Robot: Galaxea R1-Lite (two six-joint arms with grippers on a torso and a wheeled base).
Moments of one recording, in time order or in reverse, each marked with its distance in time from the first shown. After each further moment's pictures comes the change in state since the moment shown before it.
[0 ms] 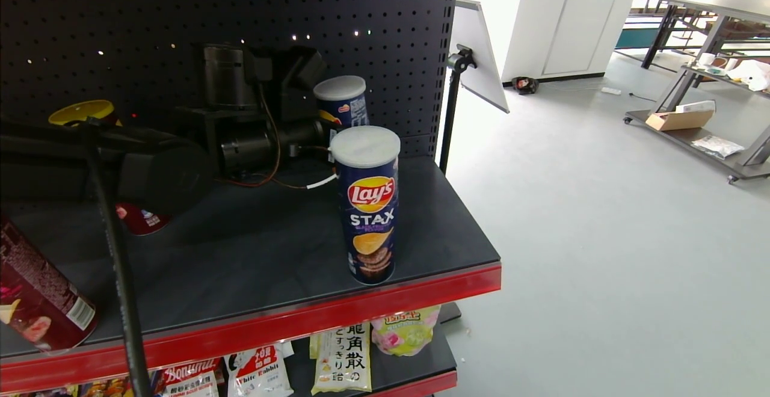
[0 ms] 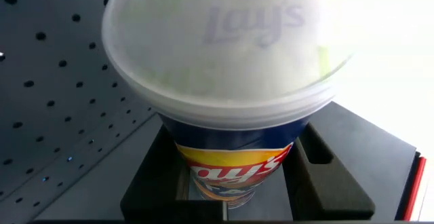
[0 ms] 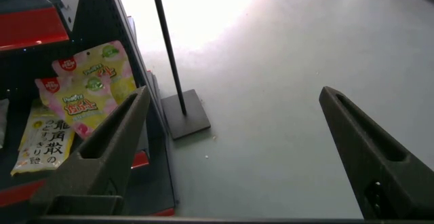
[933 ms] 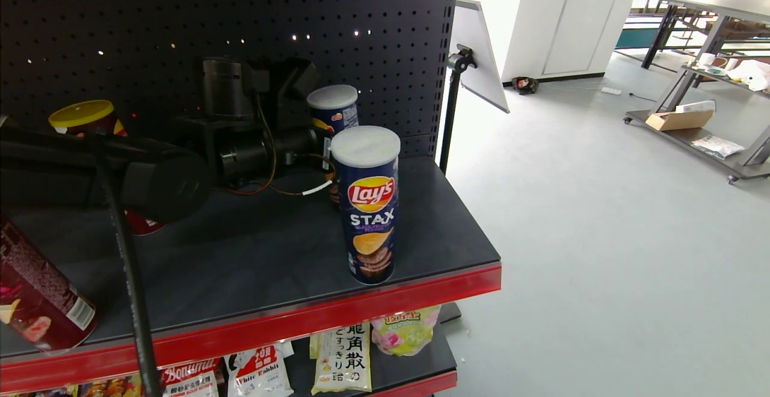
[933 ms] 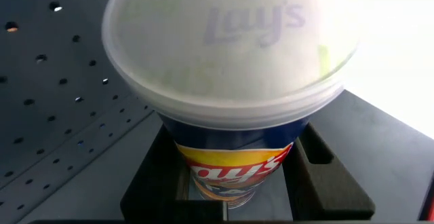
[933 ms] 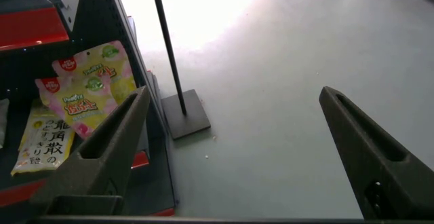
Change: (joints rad) left arm 0.020 0.005 0.045 -0.029 0.024 0.000; right arm 0.000 0.000 0.000 0.000 0.000 0.000
